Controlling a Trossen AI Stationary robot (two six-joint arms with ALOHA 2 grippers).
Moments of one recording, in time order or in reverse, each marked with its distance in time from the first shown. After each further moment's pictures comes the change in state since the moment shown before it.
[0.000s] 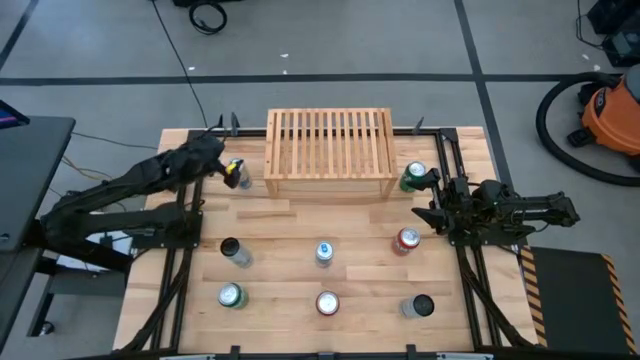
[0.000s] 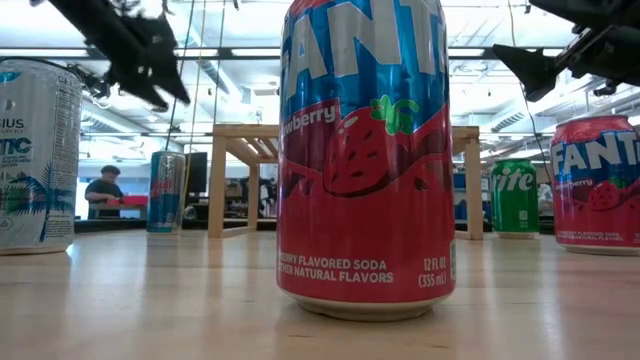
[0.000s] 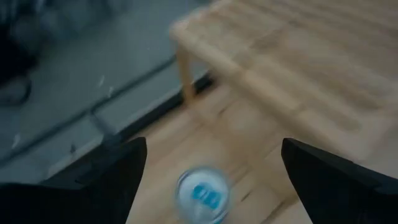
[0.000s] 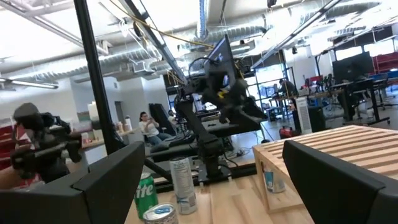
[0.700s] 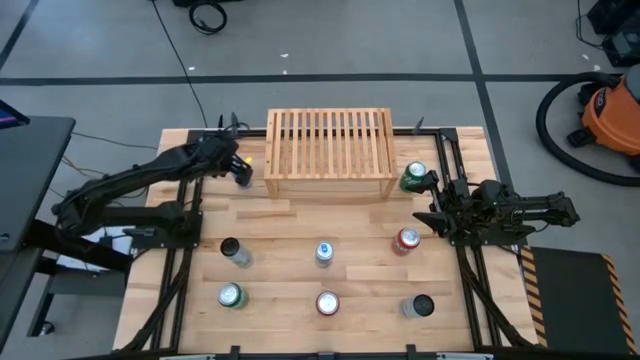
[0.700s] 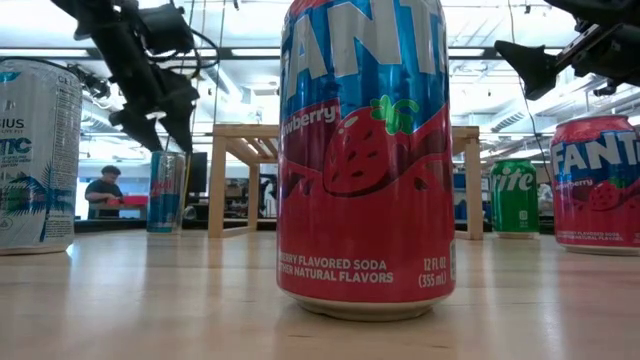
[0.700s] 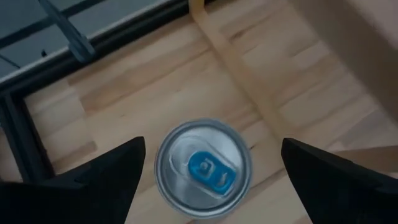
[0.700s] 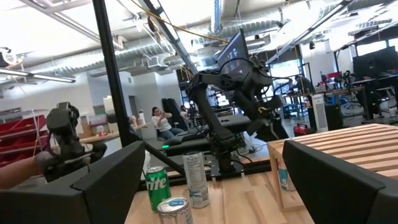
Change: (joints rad) left arm 0.146 0.270 0.000 -0.031 0.173 -0.131; right arm 0.001 0.000 0.000 -0.010 -0.066 0.002
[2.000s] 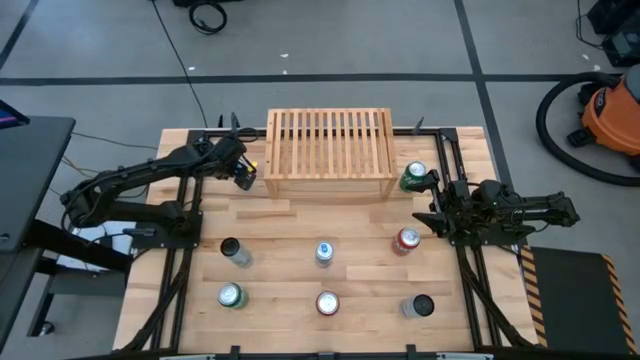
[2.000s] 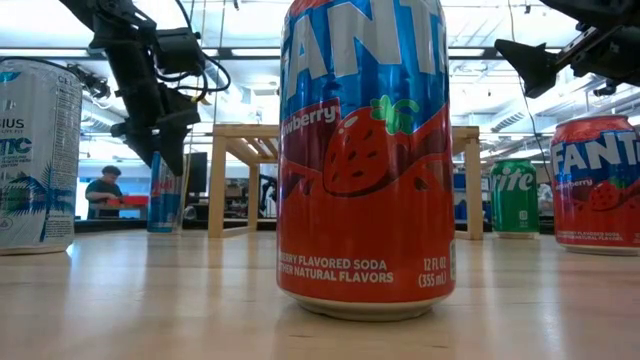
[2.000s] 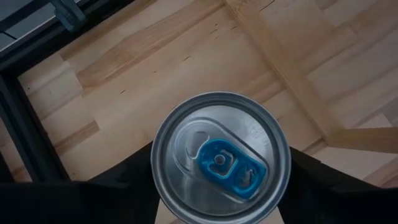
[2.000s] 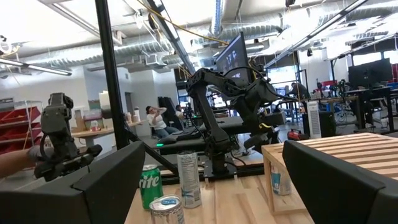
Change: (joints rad) left arm 0.000 0.114 0.000 -0.024 -0.003 0.030; right arm 0.000 0.000 0.000 0.001 0.003 -0.060
